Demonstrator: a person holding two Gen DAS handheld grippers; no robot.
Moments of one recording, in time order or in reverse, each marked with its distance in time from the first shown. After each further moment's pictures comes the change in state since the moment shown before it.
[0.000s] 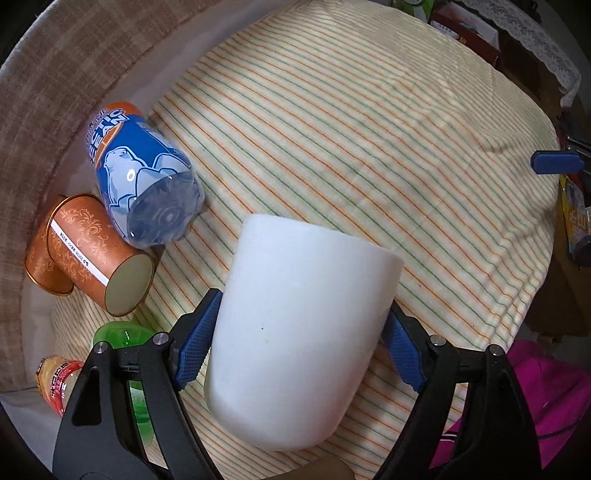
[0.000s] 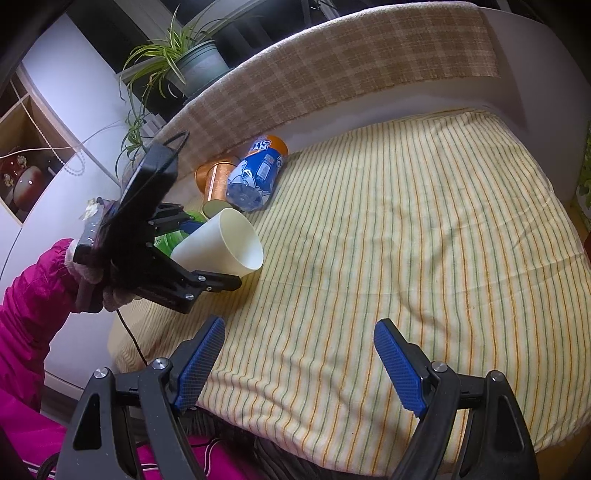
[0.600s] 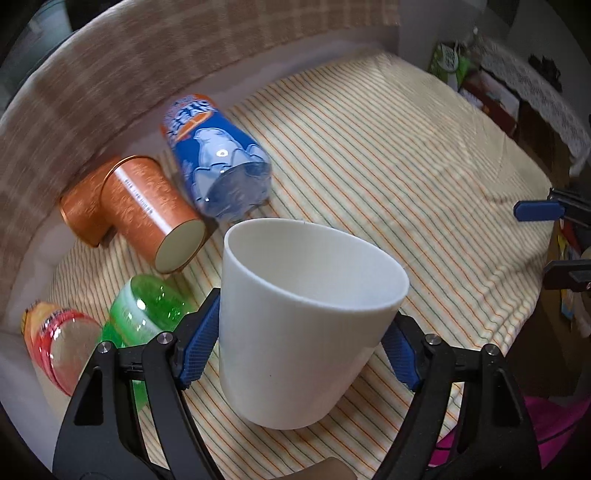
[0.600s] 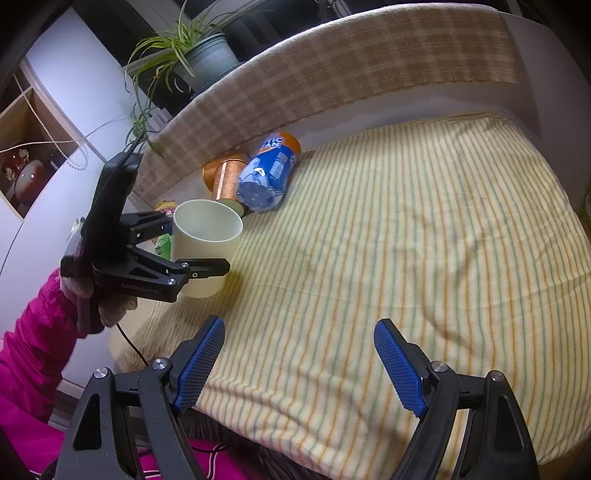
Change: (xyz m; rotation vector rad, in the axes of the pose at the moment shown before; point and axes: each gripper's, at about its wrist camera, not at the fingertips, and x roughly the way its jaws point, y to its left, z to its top) left arm -0.030 0.033 -0.045 -0.213 -0.208 0.000; right arm 0.015 0.019 0.012 -0.031 0.015 0.018
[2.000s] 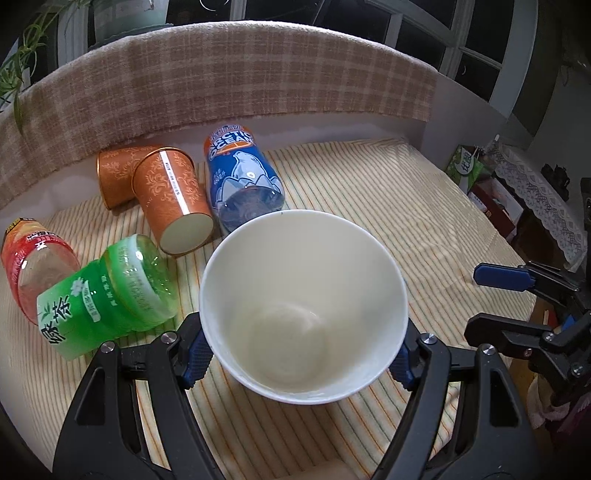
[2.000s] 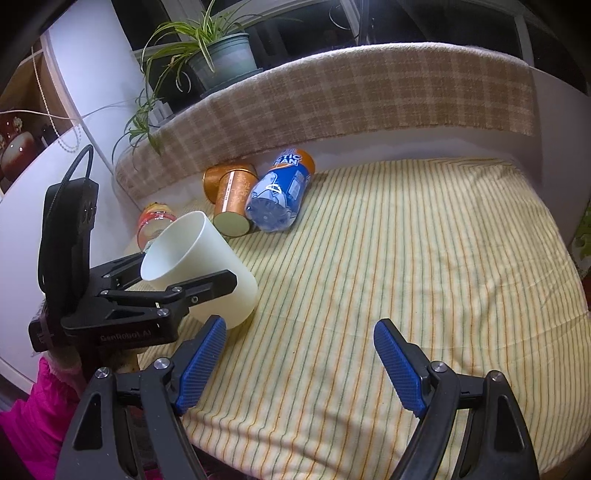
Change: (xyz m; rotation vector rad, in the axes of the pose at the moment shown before) left arm -0.023 0.003 -0.041 -0.293 -0.305 -0.031; right arm 0.018 0.045 0.011 -0.084 -0.085 -0.139
